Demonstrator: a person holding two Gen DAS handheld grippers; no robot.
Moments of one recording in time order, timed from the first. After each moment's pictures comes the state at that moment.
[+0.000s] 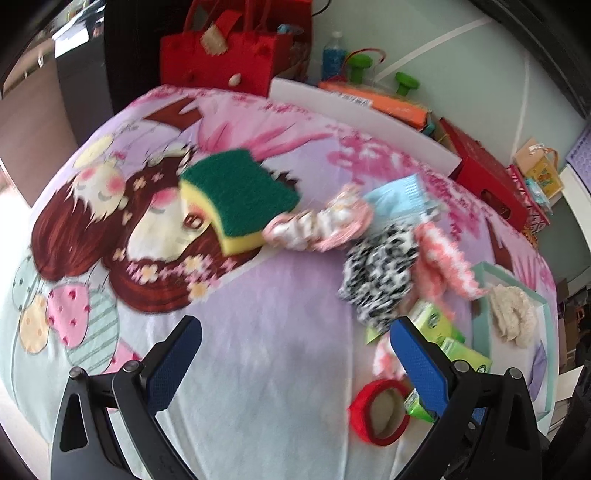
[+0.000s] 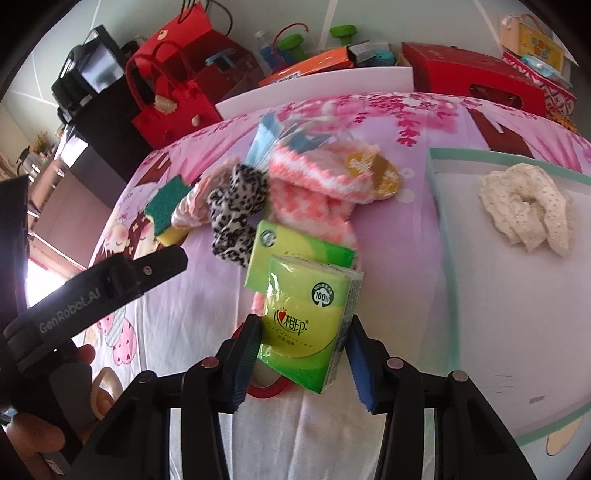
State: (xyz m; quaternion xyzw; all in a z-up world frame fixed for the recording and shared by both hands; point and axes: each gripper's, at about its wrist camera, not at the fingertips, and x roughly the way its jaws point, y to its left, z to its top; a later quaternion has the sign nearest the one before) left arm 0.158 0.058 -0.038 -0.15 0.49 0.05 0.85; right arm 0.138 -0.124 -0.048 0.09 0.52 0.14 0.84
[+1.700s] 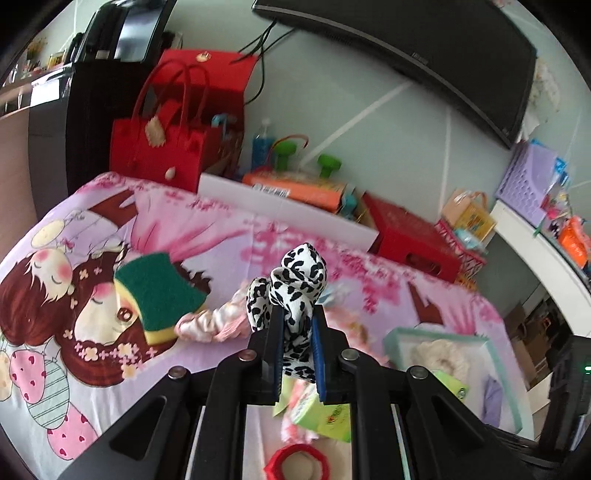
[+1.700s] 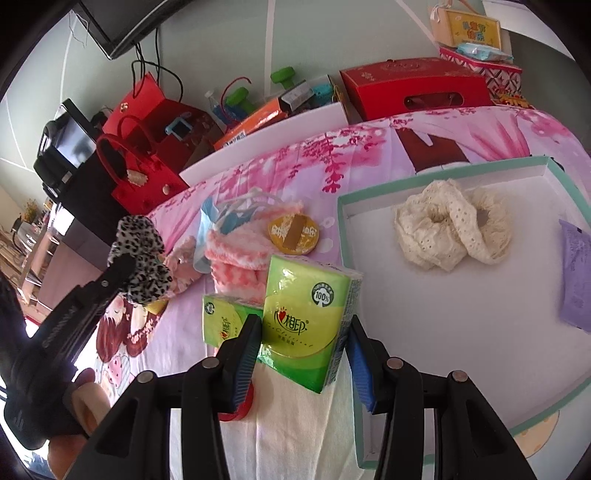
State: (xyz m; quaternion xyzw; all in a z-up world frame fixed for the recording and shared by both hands) left arm 0.151 0.024 0.009 -0.17 0.32 -0.04 0.93; right arm 0.139 -0.195 -0.018 0.17 0.47 0.08 0.87
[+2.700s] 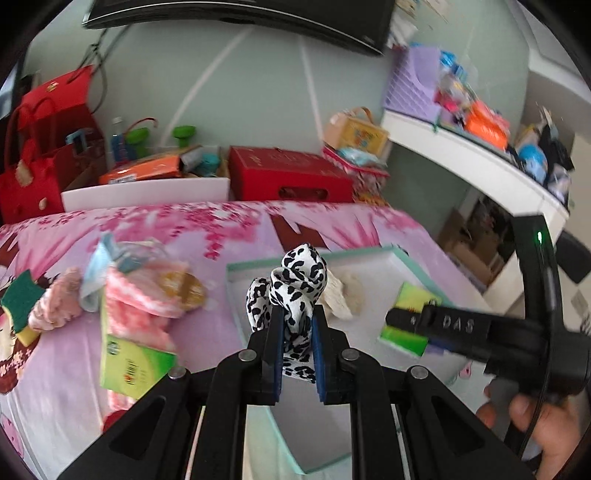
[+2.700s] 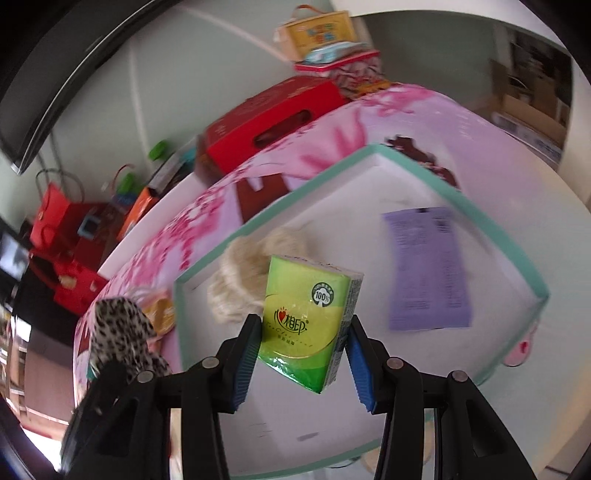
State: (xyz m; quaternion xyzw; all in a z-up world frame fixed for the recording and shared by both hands) left arm 0.122 -0.142 0.005 -0.04 0.34 -0.23 0.91; right arm 0.113 -0.342 -0.018 0.26 0.43 -0.11 0.86
